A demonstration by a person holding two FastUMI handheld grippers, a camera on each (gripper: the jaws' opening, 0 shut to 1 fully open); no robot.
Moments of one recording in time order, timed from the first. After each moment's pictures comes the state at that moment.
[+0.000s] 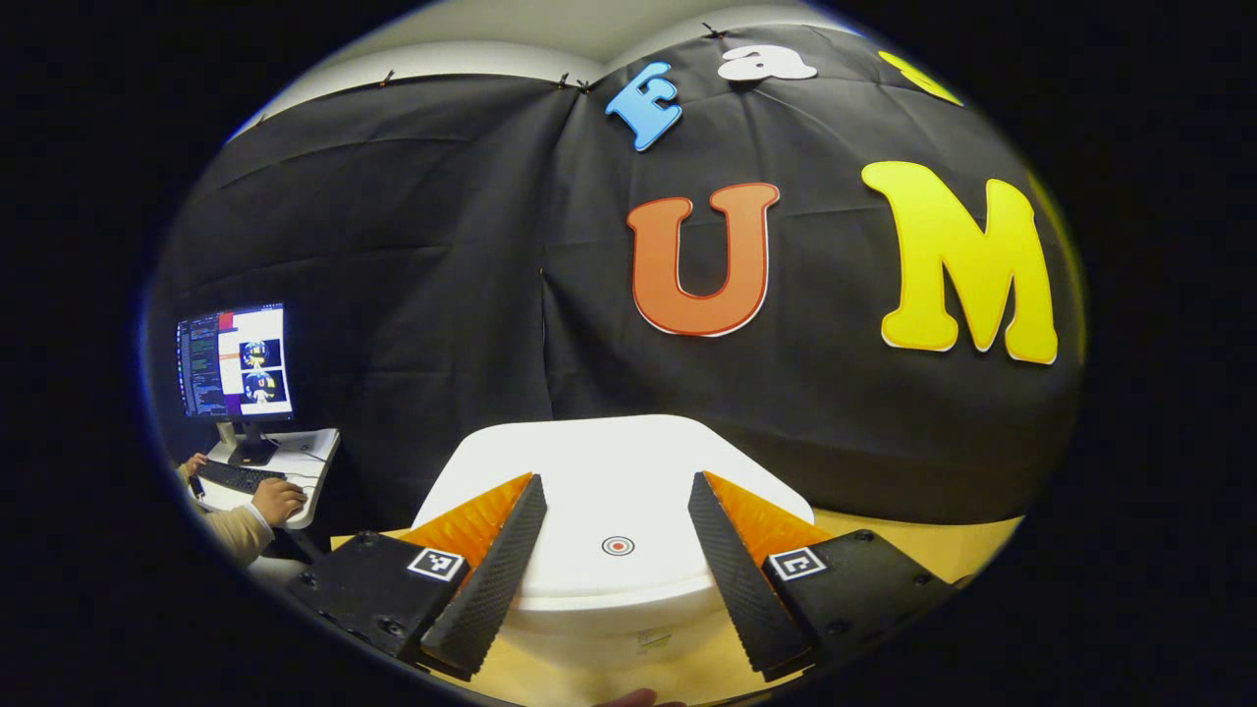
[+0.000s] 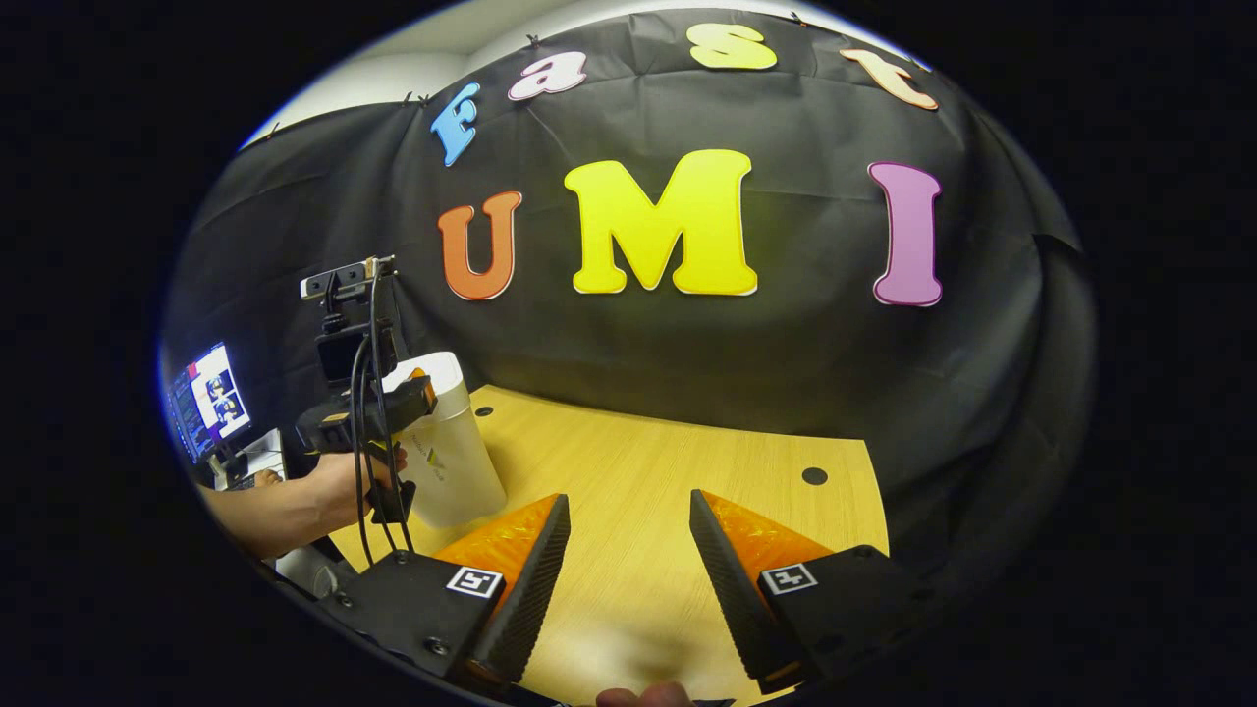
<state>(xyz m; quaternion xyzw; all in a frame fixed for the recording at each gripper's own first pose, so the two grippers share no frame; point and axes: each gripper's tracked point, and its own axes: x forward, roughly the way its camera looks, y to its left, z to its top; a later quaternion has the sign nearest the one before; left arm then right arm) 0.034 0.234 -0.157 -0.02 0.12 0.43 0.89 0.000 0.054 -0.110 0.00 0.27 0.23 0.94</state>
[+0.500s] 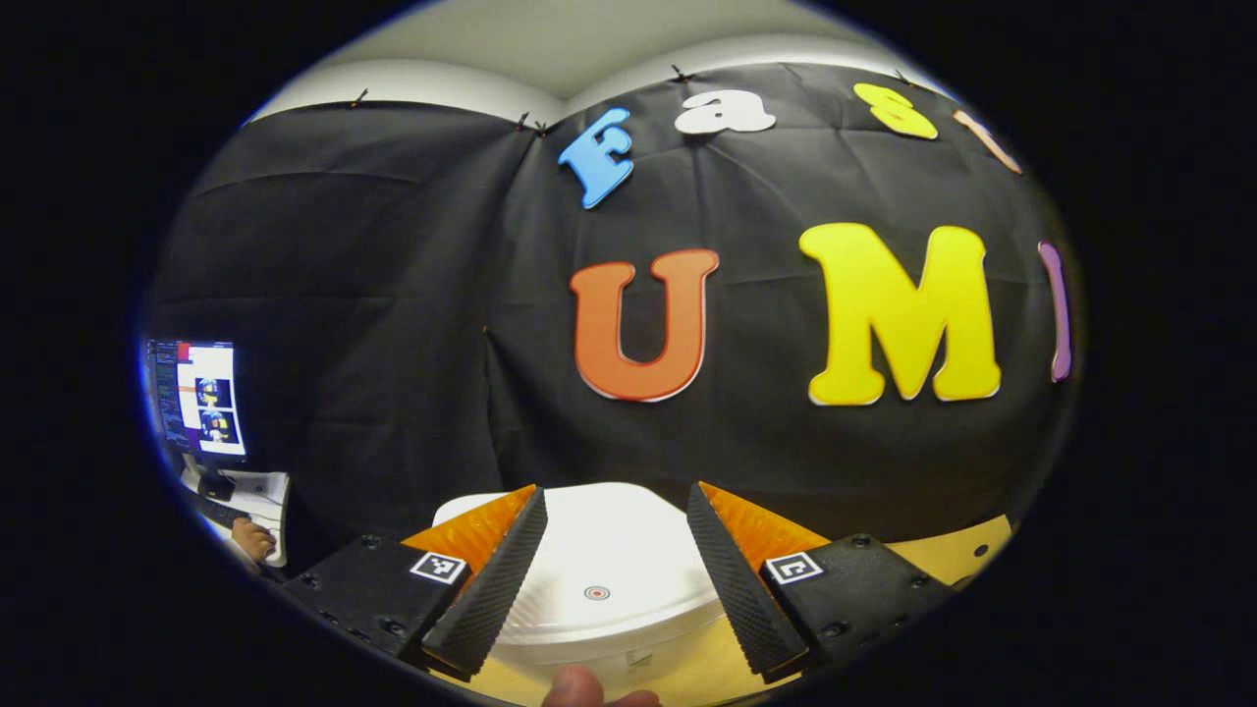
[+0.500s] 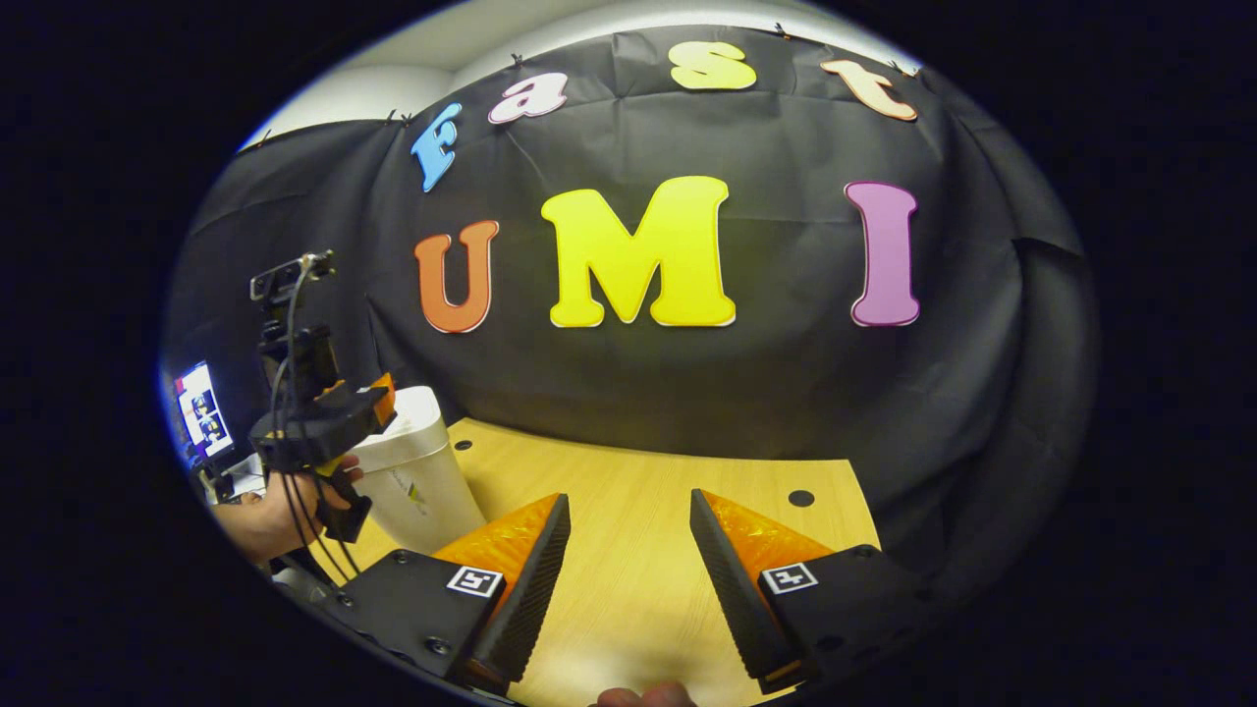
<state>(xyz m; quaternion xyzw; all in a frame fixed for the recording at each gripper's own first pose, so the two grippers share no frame) 0.055 0.198 -0.072 0.00 0.04 0.30 0.95 0.023 0.057 -0.089 0.01 0.21 0.18 0.96</state>
